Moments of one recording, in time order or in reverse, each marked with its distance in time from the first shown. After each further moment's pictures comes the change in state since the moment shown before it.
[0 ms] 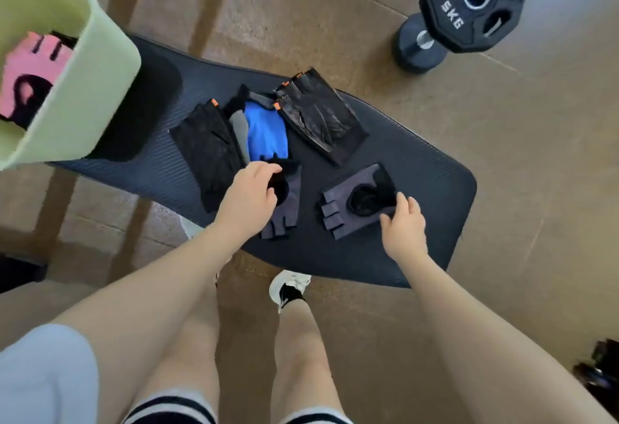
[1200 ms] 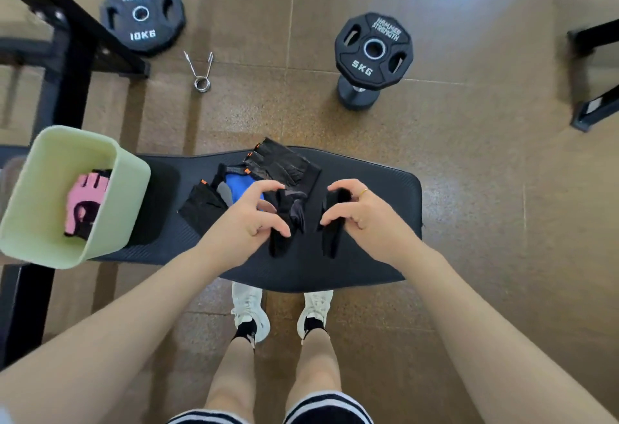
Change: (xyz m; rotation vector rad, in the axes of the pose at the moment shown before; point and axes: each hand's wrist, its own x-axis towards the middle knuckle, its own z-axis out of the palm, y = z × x) left_hand -0.062 0.093 -0.095 0.094 -0.115 0.663; right_hand -0.118 -0.031 -0.133 0.127 0.089 -0.774
